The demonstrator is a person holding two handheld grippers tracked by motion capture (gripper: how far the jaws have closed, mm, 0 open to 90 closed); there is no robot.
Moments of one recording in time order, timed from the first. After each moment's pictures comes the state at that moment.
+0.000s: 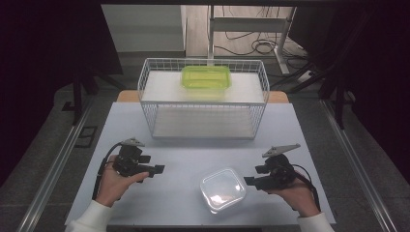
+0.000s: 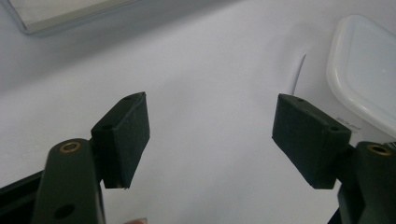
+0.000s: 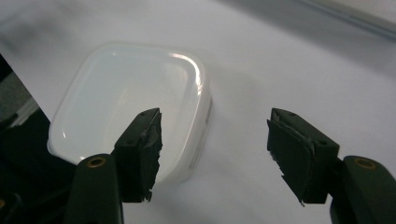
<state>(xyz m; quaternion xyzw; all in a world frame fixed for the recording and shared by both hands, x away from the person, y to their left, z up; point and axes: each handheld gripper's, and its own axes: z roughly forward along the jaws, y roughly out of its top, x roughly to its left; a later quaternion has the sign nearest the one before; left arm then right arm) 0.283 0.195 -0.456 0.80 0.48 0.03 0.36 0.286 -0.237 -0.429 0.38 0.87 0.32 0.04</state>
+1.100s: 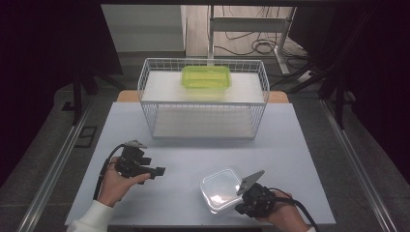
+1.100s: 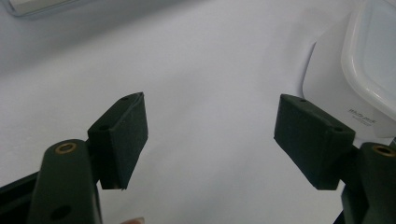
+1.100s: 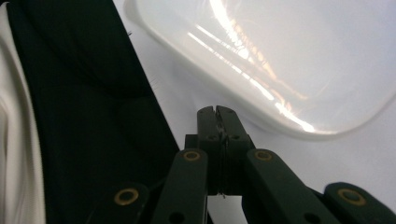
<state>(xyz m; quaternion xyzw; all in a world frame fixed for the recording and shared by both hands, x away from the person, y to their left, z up) 0.285 0.193 -0.465 0.81 0.48 0.02 0.35 0.239 -0.192 -0.468 0.20 0.96 0.21 -0.02</state>
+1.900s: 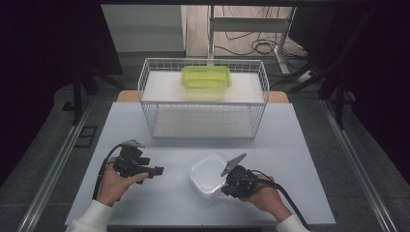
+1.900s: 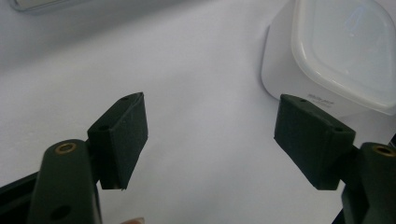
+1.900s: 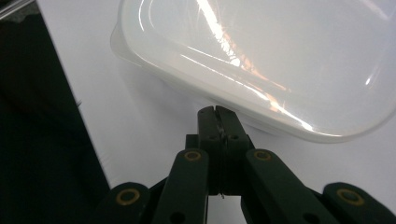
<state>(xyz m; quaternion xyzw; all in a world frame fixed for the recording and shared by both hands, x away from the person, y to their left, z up) 0.287 0.199 -0.468 0.80 0.49 0.01 0.35 0.286 -0.150 -0.473 0.21 0.95 0.22 0.01</state>
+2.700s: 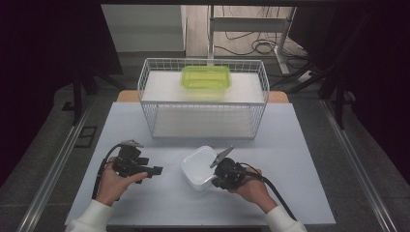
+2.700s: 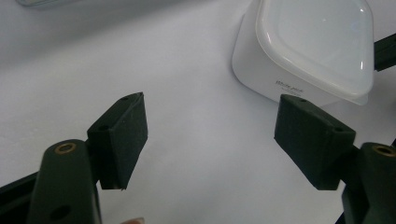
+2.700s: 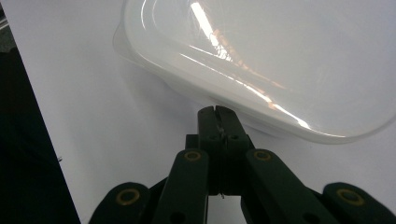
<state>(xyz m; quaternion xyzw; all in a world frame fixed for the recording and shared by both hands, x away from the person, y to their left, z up) 0.288 0.203 -0.470 0.80 0.49 0.01 0.35 0.304 -0.122 -0.477 0.22 0.95 0.23 0.02</state>
